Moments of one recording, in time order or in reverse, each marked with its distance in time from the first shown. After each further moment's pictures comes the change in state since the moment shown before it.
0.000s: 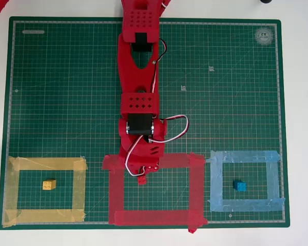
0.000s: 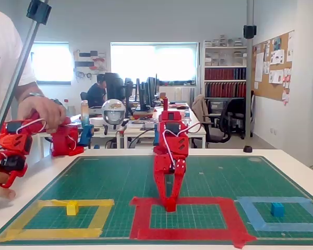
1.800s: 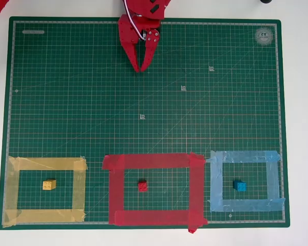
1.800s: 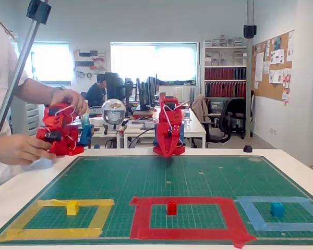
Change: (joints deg) arm -0.1 154.8 166.6 -17.2 0.3
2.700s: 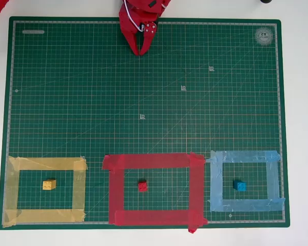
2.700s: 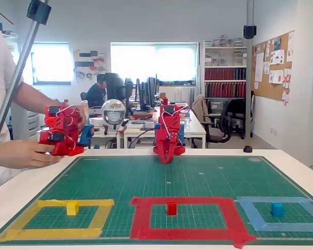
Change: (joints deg) arm 2.8 20.1 6.4 26.9 0.0
